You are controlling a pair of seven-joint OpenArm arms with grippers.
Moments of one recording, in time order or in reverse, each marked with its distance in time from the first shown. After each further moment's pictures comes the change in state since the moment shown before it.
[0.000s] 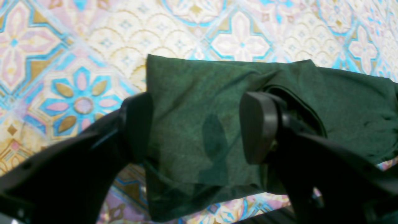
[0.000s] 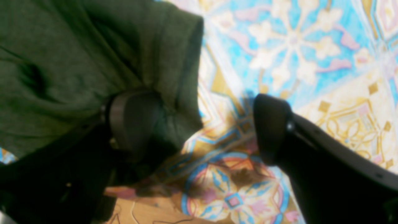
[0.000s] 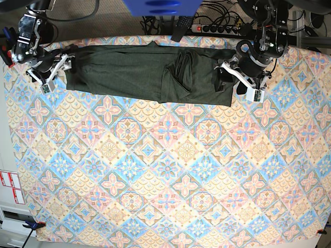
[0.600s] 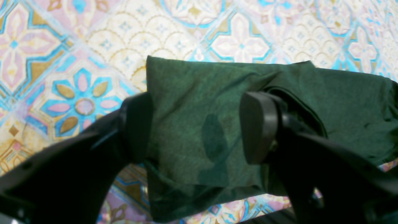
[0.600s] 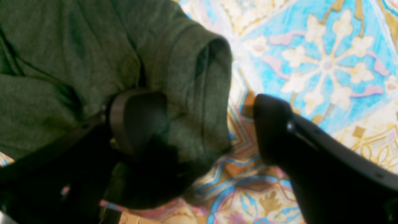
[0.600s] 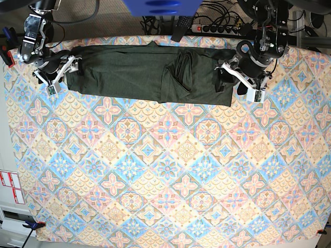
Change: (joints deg) left arm -0.2 0.0 0.0 0.0 0.0 0.0 0.0; right arm 0.1 -2.5 -0.7 0.5 0.2 -0.6 0.8
